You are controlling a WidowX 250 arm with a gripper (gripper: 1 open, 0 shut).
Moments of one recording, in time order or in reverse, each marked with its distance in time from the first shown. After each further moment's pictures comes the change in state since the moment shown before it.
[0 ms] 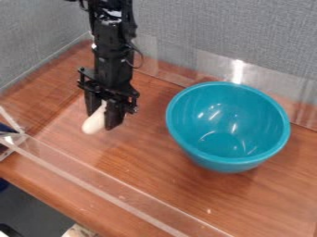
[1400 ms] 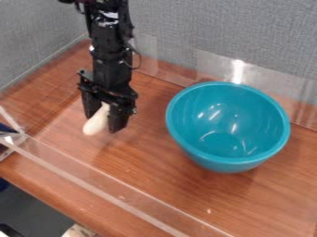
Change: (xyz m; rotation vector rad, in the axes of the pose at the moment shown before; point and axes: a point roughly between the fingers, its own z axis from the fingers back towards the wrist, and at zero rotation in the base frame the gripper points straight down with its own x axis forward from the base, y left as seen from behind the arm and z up) arm 0.000 0.000 -0.002 -0.029 -0.018 -0.017
